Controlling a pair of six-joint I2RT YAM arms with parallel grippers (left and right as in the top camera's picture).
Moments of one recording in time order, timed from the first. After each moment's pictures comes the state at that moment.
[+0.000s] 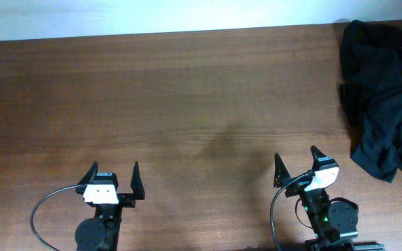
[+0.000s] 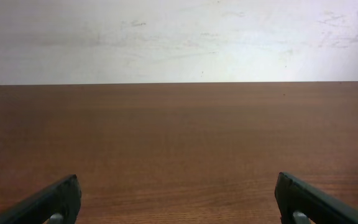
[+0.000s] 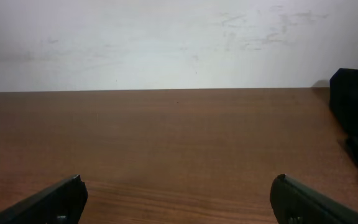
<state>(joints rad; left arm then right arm) -0.19 0.01 0.04 -0.13 -0.13 -0.04 0.07 0.01 0.01 -0.06 -0.12 0.08</state>
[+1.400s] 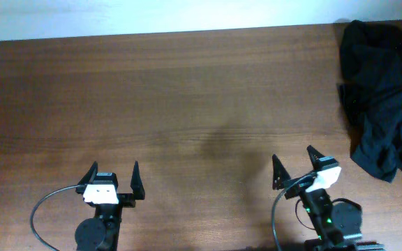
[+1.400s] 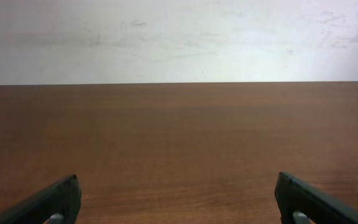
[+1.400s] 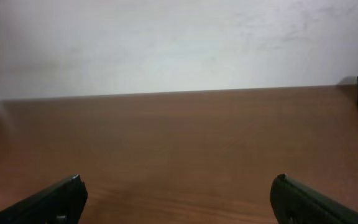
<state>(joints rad) -0.19 0.01 0.04 -0.13 -0.13 -0.04 0.07 0.02 0.10 -0.12 -0.18 0.16</state>
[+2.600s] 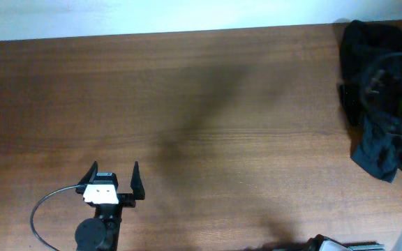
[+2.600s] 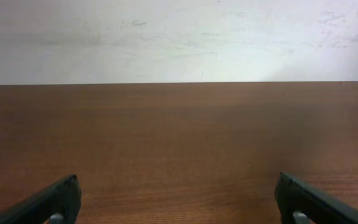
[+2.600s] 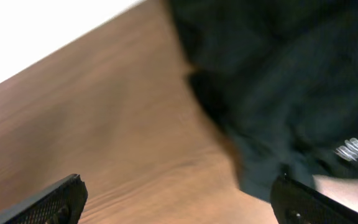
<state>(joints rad) -0.19 0.01 0.04 -0.13 -0.13 -0.04 -0.52 1.35 1.55 -1.06 -0.13 0.12</state>
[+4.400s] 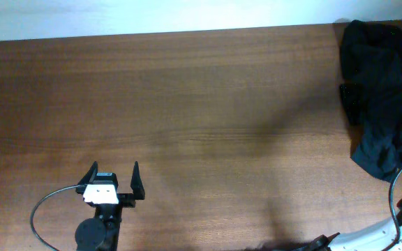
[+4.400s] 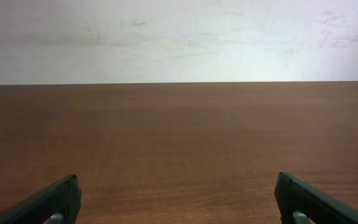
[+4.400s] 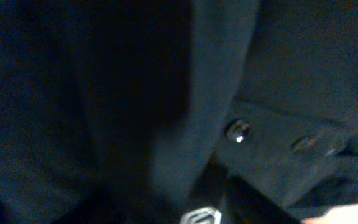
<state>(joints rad) -0.19 0.01 0.04 -0.13 -0.13 -0.04 -1.01 1.94 1.56 -0.70 -0.24 0.11</state>
